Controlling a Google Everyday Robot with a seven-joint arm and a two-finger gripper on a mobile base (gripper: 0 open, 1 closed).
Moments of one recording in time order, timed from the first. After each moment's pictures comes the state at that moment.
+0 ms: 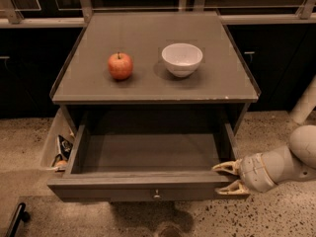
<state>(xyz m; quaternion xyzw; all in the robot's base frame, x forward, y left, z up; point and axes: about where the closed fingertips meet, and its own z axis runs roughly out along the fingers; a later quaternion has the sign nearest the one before) 0.409 -0.204 0.635 -0.72 0.60 0.18 0.30</state>
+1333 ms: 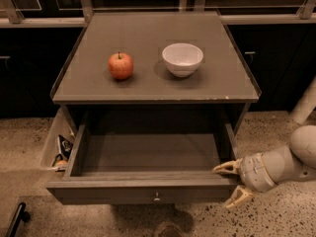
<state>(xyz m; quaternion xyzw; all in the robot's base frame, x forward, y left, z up) 0.409 -0.204 0.635 -0.72 0.60 0.18 0.30</state>
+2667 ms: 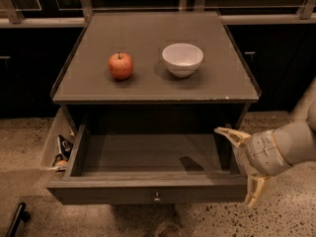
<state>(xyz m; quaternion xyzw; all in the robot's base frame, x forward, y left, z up) 0.410 -0.191 0.730 -0.76 0.56 0.12 0.30</state>
